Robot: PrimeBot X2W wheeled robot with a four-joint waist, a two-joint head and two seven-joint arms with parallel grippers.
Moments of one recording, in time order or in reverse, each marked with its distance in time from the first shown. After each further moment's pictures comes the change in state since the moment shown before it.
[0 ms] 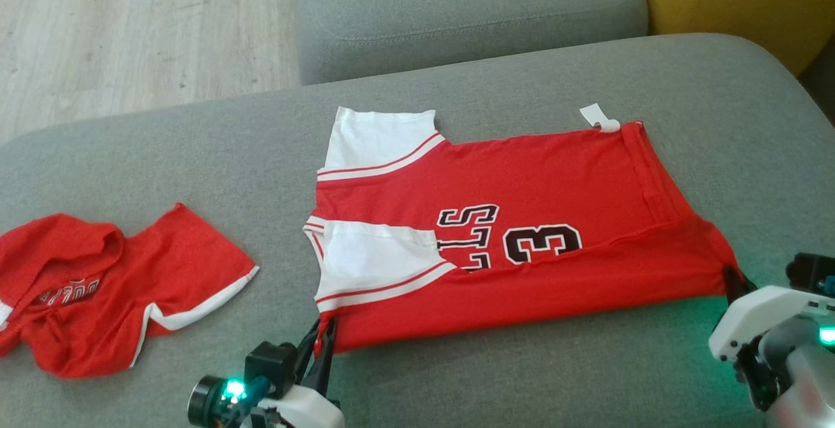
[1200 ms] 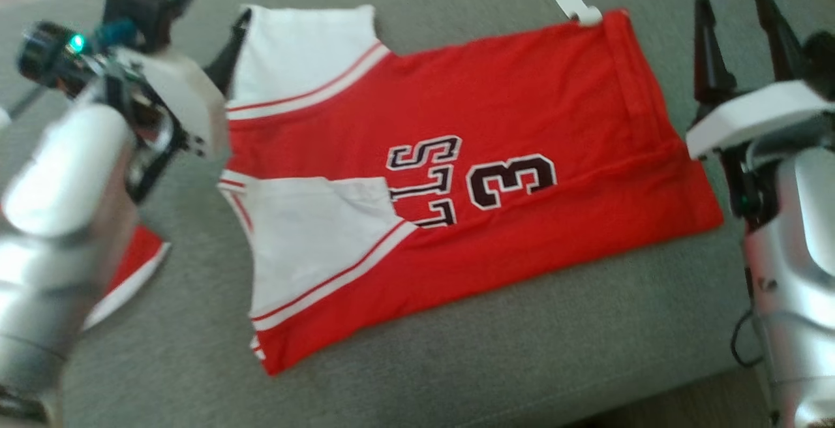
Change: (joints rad) left arm -0.775 0.306 -0.185 0.035 -0.213 -0.108 0.305; right arm -0.261 0.079 -0.007 -0.470 -0.205 0.000 -0.056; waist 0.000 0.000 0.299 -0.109
